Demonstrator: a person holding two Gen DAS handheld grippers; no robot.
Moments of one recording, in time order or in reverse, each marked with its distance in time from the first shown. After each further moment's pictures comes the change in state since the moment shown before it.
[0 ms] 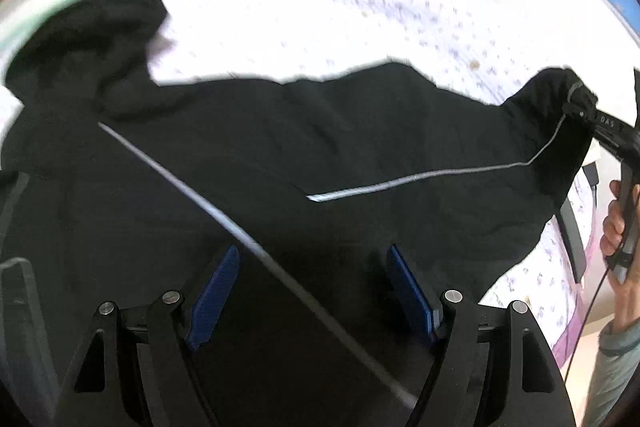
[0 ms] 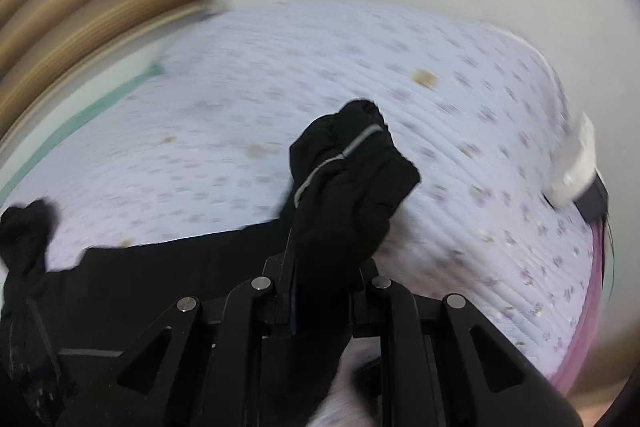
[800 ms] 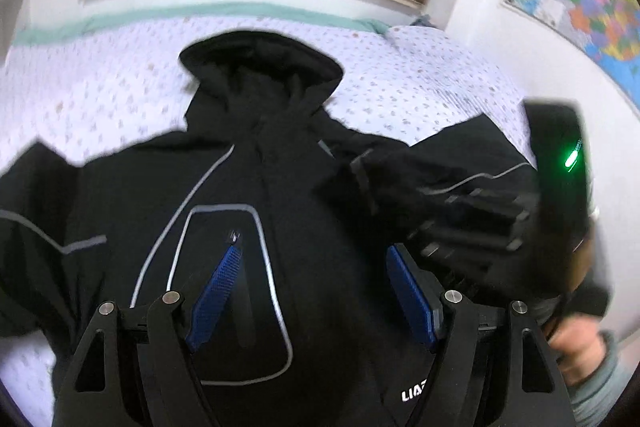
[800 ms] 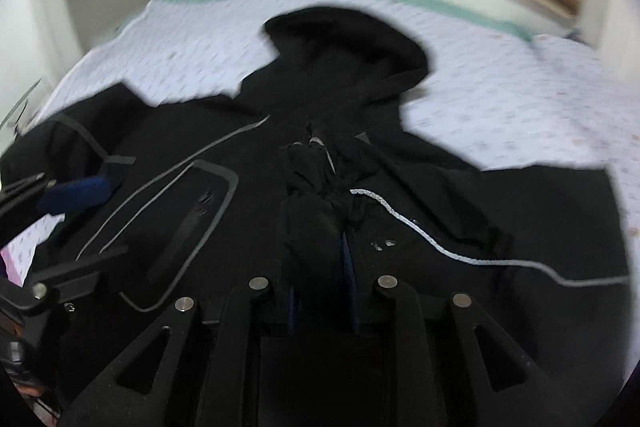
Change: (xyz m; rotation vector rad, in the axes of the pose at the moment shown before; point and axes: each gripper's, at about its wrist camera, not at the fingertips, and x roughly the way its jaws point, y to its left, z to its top) left arm -0.129 0.150 -0.061 -0.223 -0.190 0.075; right arm -0.052 0.398 -0.160 -0.714 0.235 0.546
